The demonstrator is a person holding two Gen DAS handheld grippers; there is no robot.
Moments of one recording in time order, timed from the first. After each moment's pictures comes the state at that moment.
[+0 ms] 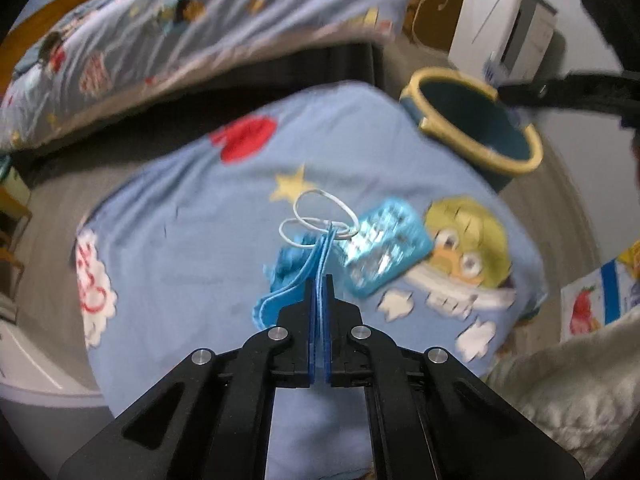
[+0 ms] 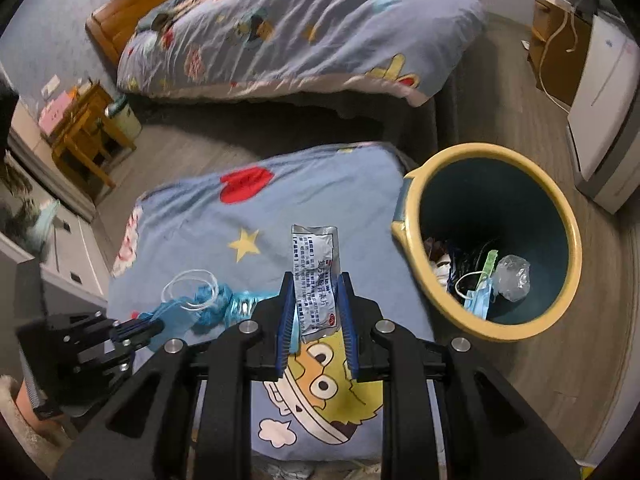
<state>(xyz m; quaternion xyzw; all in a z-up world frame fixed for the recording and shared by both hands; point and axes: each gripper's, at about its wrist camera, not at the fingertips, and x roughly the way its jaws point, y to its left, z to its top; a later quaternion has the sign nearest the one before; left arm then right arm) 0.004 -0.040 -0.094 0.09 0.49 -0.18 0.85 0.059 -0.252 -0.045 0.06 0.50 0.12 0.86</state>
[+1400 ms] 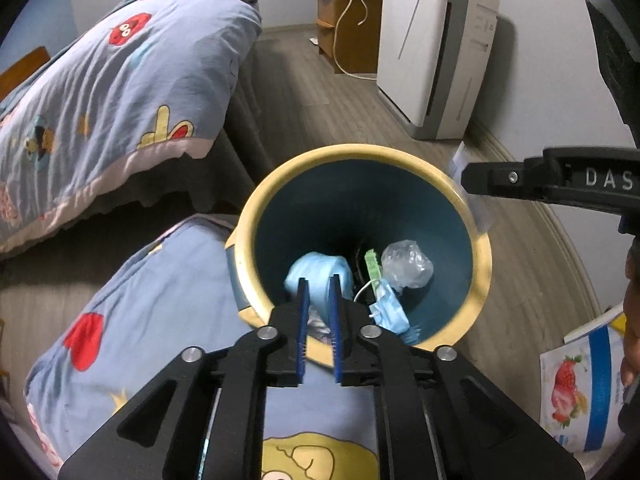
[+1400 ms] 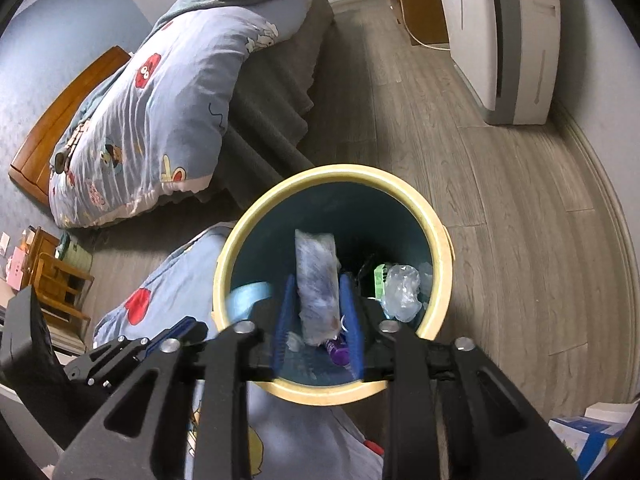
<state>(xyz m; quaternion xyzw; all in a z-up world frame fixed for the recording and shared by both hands) 0.108 -0.292 -0.097 0.14 0.43 -0.26 0.85 0.089 -0.462 -0.073 0.23 0.46 -0.03 0.86</state>
